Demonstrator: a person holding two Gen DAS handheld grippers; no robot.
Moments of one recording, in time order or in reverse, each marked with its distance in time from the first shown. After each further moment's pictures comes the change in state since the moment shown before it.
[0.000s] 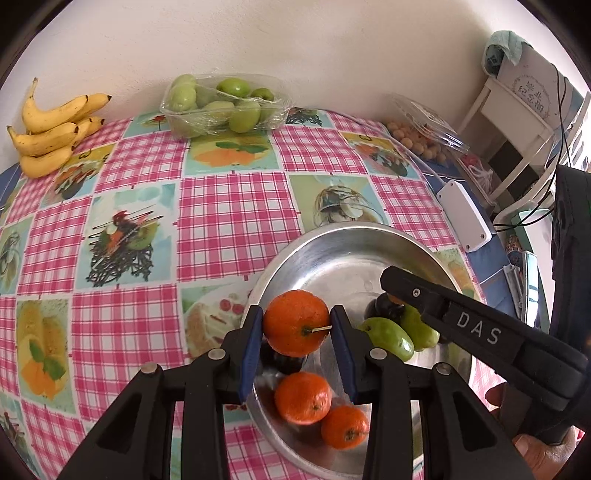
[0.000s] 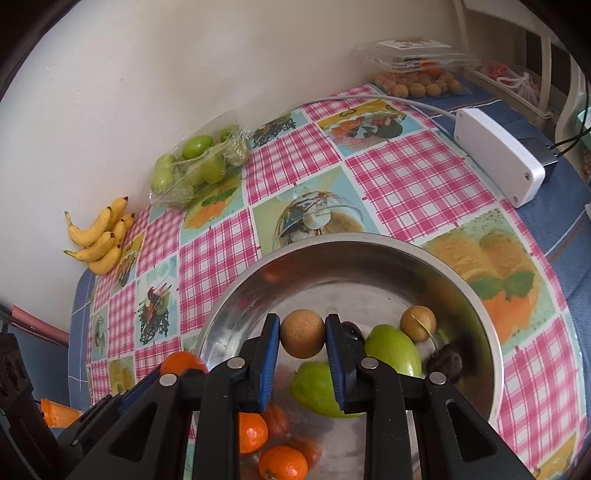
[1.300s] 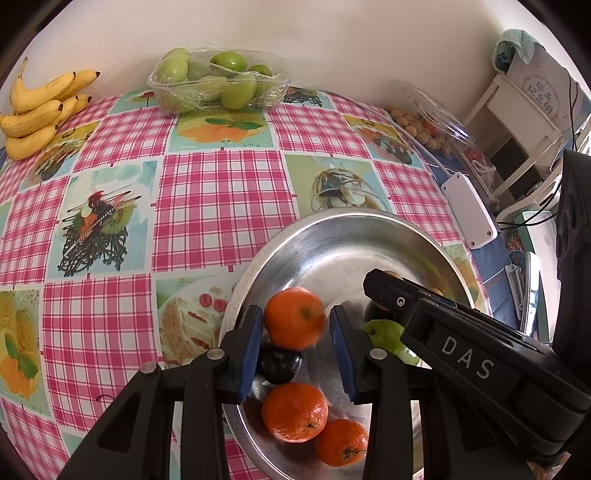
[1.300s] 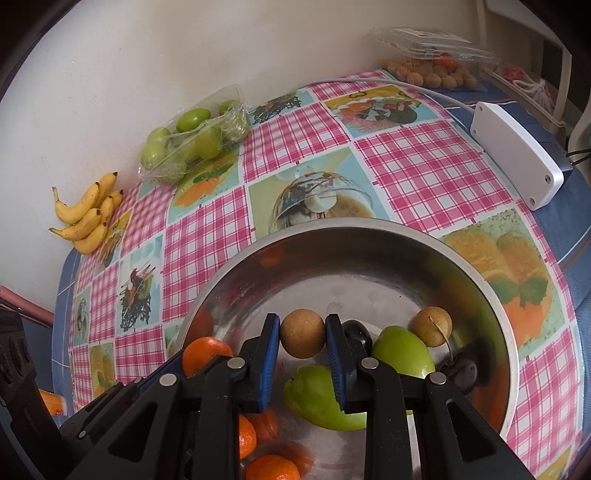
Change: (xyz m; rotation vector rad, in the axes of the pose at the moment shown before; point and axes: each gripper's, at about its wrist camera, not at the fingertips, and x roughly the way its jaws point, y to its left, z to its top) left arm 0.025 0.000 -0.001 -0.032 0.052 -0.040; right arm 0.020 0.008 0.000 -0.064 0.050 -0.042
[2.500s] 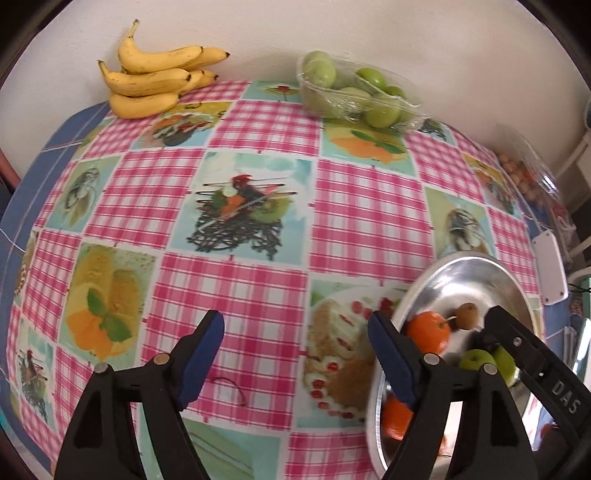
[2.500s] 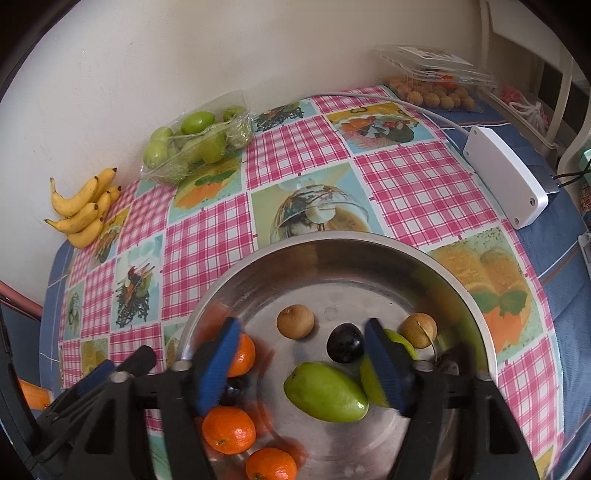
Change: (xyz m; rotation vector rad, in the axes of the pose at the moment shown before) left arm -0.026 0.066 -0.001 -0.226 -0.022 0.324; right arm -0.013 0.012 0.001 -0.047 -0.017 -0.073
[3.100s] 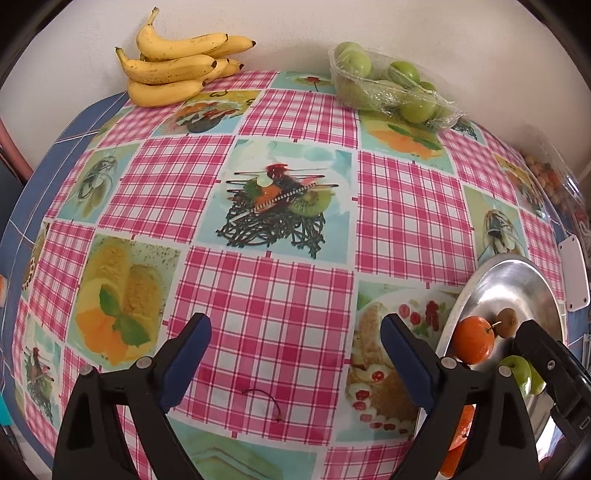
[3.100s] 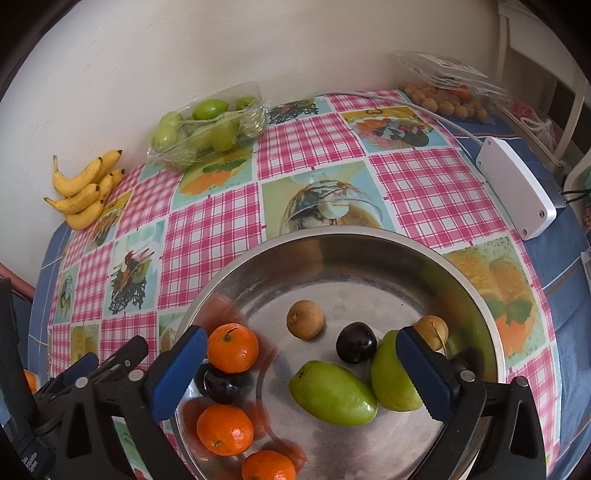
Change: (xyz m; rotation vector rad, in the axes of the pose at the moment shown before) left arm 0.017 0.021 -0.001 -0.028 0.007 0.053; right arm 0.007 0.011 -0.005 -0.073 -0.008 -0.012
